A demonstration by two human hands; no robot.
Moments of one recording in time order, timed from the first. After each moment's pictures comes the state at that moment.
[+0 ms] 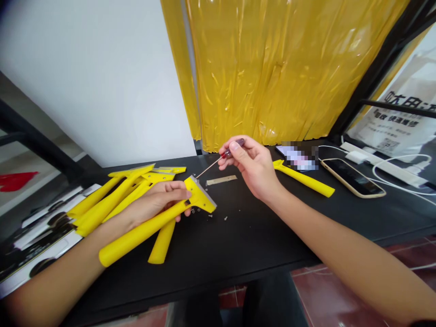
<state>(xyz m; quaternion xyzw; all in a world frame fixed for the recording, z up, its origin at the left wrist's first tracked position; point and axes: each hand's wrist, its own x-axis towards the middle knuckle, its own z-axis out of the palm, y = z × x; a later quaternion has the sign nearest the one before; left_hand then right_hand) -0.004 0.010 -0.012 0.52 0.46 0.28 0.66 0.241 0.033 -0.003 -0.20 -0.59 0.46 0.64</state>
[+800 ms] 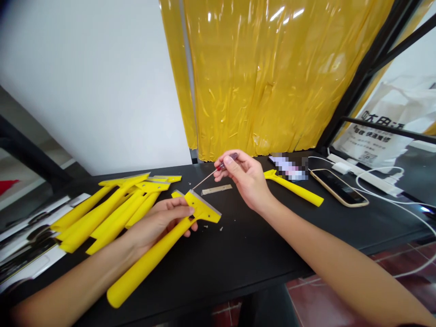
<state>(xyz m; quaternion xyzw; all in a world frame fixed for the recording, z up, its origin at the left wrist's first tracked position) 0.019 -0.008 -0.025 0.42 0.45 0.36 0.70 0.240 0.035 -0.006 -0.21 -0.59 0.47 0.63</state>
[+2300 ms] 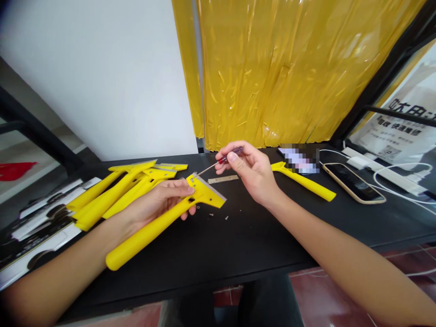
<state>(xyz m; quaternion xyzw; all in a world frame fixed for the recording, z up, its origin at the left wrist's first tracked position) 0.002 0.003 -0.012 0.47 0.40 0.32 0.72 0.238 0.026 -0.008 -0.21 -0.64 0.44 0.59</state>
